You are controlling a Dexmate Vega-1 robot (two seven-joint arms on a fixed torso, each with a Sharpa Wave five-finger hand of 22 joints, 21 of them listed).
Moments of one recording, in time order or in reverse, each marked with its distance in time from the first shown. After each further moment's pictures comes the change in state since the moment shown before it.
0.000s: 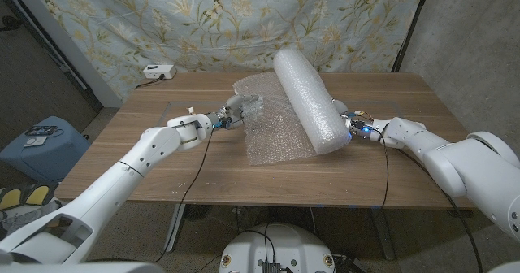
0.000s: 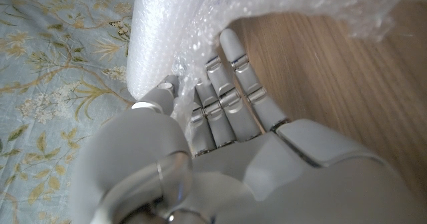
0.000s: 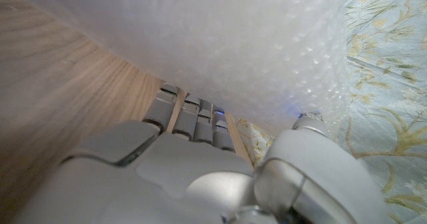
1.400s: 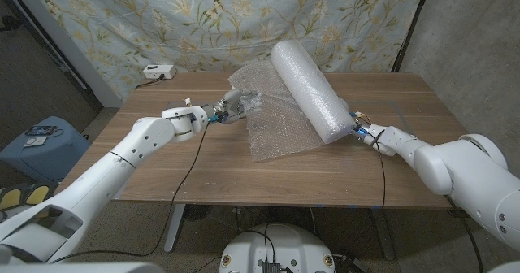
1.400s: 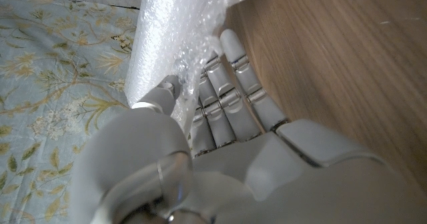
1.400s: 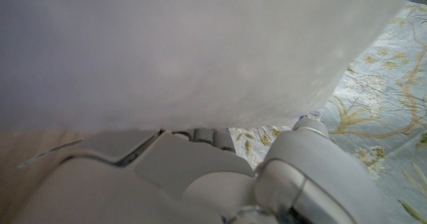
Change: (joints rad) left arm -0.048 0.054 0.009 -0.029 0.009 0.047 -0.028; left_hand 0.000 0.000 0.000 0.000 0.000 -0.003 0.003 -0.011 0.005 0.000 0.000 -0.005 0.005 0.003 -0.004 -0.004 0.005 -0.005 0.006 0.015 0.000; right arm -0.015 0.090 0.152 0.124 0.019 0.196 -0.025; right_hand -0.014 0.001 -0.008 -0.003 0.015 0.009 -0.002 0.012 -0.005 0.004 -0.036 -0.031 0.006 -0.022 -0.021 0.000 -0.018 0.000 0.000 -0.022 0.005
